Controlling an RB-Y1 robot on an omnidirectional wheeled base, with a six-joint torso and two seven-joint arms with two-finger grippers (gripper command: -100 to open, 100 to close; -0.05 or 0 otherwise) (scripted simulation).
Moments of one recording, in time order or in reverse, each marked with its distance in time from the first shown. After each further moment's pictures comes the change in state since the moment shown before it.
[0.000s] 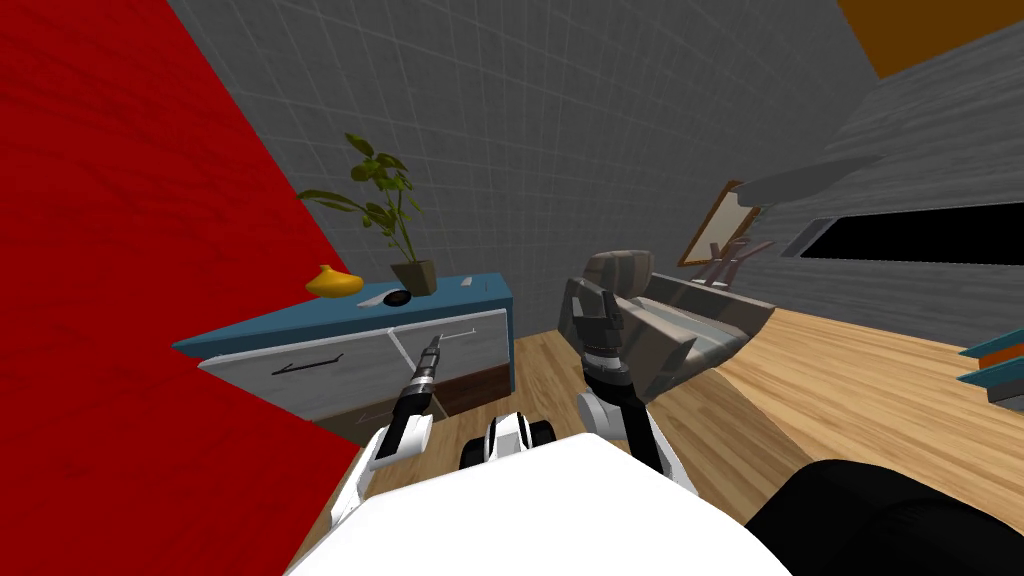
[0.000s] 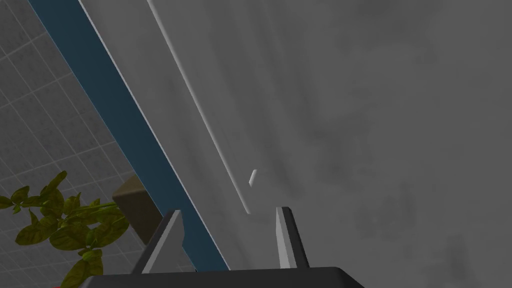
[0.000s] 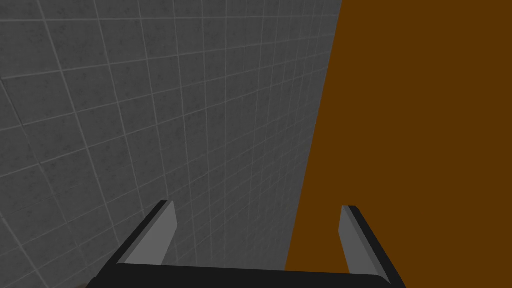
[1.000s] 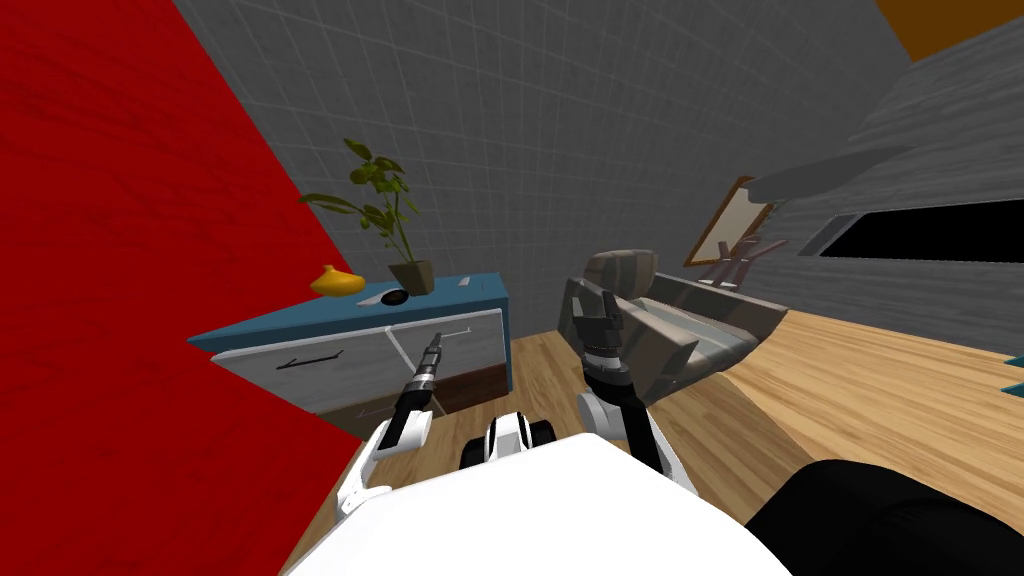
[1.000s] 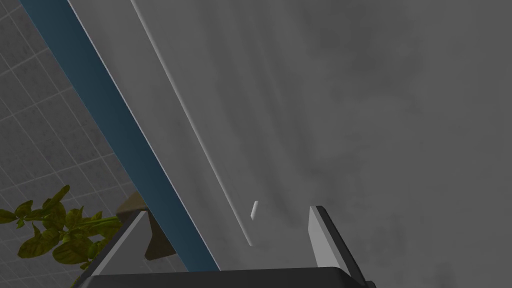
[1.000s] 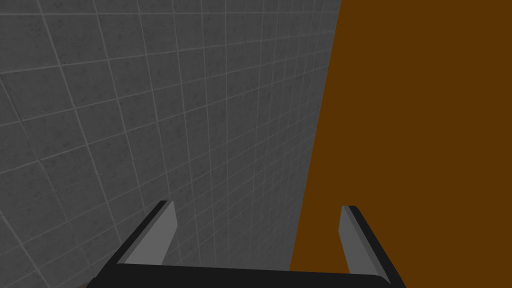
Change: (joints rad) left arm -0.057 0.065 -0.017 0.091 0.056 -0.025 0.000; right arm 0.000 0.000 0.000 0.000 0.000 0.000 0.000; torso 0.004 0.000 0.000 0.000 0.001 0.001
